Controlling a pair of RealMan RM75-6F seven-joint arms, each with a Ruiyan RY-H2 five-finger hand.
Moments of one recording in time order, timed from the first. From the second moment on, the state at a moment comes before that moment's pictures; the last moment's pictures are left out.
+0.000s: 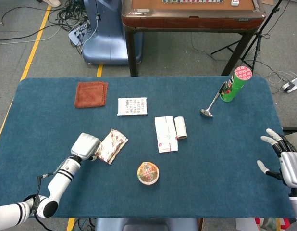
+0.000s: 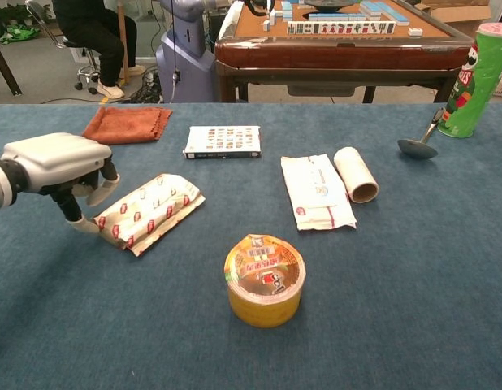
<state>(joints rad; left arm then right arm) -0.69 -1.49 -0.11 -1.45 1.11 0.95 0.56 0.07 -1.05 0.08 -1.62 -1.48 1.46 0.20</state>
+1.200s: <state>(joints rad) -0.84 -1.71 -0.20 -1.25 1.12 0.94 0.51 0.07 -1.05 0.08 -1.62 -1.48 1.46 0.22</state>
